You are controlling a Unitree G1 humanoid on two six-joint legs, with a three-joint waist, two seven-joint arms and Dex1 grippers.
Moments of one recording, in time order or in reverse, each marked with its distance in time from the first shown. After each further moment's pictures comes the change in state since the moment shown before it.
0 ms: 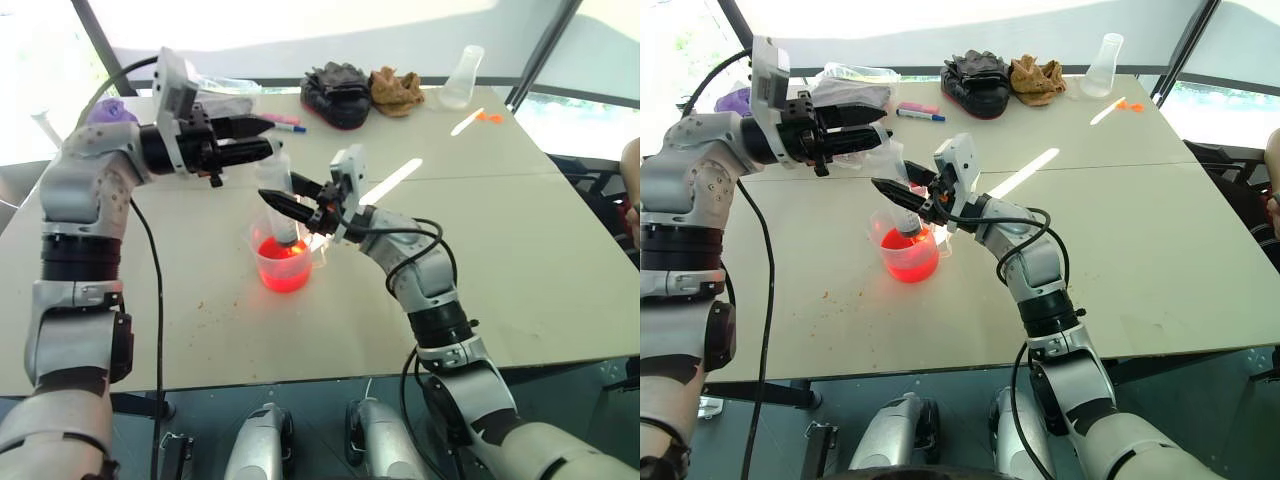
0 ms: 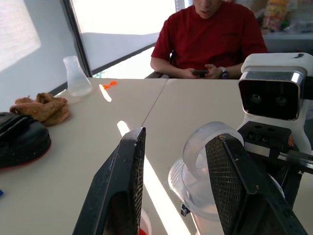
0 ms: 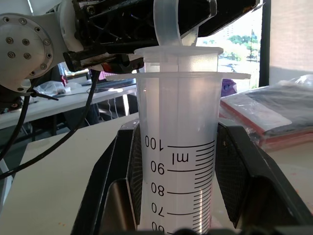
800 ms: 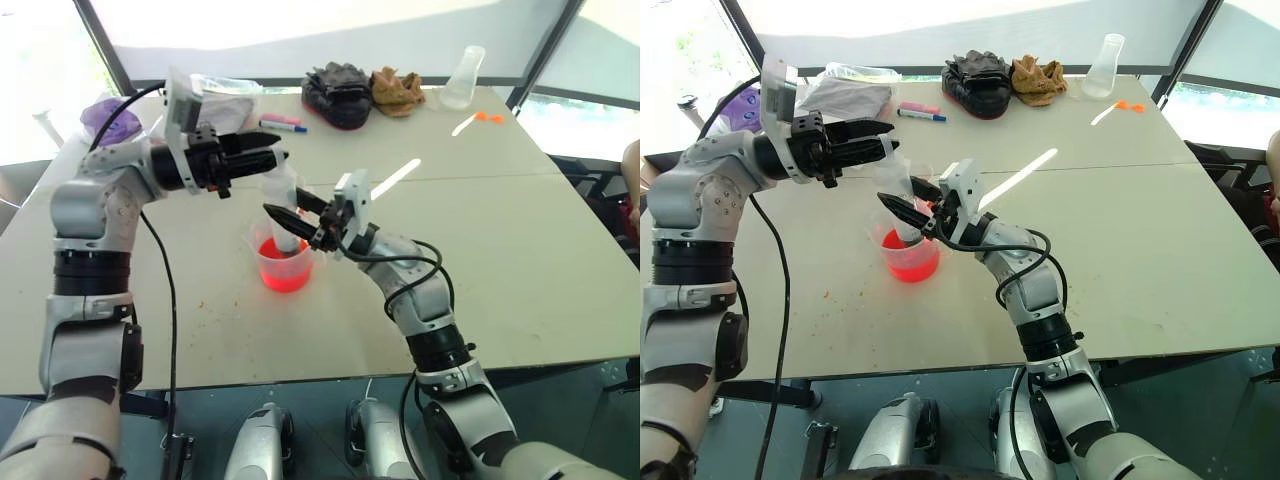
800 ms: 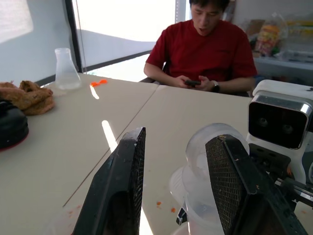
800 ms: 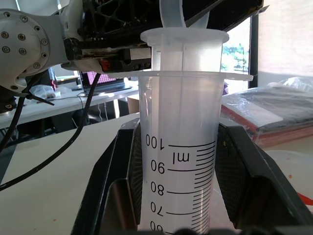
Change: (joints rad) left arm 0.032 -0.061 0.055 -0.040 -0.054 0.120 0.053; right arm 0.120 0.023 0.023 -0.072 -0.033 -0.068 -0.030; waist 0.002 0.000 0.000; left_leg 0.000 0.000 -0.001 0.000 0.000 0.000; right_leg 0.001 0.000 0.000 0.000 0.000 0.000
